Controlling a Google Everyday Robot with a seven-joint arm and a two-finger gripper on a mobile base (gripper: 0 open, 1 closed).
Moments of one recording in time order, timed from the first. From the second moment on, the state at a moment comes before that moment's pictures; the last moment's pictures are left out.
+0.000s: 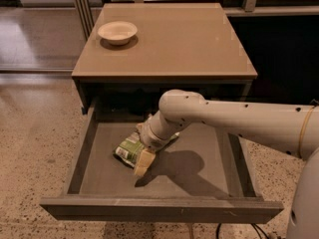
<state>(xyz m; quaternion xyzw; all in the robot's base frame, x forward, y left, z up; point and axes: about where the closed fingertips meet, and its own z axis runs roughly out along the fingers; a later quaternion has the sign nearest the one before) 0.542 0.071 0.615 -0.68 0.67 0.19 0.22</state>
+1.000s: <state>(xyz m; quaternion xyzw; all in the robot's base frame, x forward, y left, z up) 0.545 0.045 0.598 -0.65 0.71 0.18 0.19</state>
